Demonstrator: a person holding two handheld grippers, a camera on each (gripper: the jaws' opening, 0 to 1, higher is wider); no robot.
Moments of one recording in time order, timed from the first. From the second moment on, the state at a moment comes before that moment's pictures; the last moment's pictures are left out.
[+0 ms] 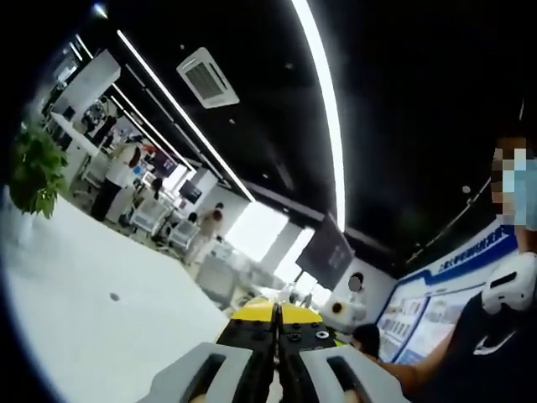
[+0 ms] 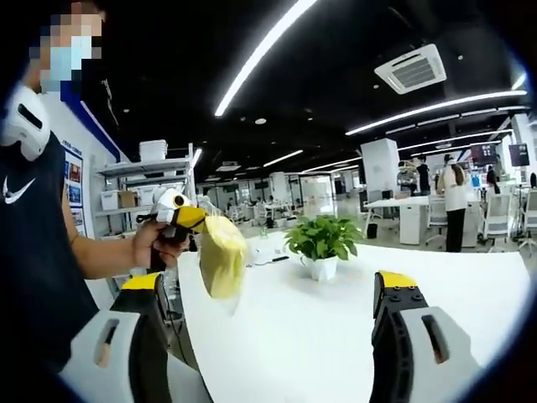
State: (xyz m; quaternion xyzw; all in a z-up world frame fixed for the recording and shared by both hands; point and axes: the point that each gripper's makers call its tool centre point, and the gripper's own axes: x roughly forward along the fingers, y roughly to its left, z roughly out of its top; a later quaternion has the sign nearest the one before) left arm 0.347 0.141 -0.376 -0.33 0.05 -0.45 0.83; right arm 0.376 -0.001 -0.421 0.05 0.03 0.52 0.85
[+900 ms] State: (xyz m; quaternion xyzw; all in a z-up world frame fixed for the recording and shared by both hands) left arm 0.362 0.165 -0.470 -0.41 0.13 -0.39 0.82; right arm 0.367 -0.110 -0.516 0.02 0.08 0.39 0.92
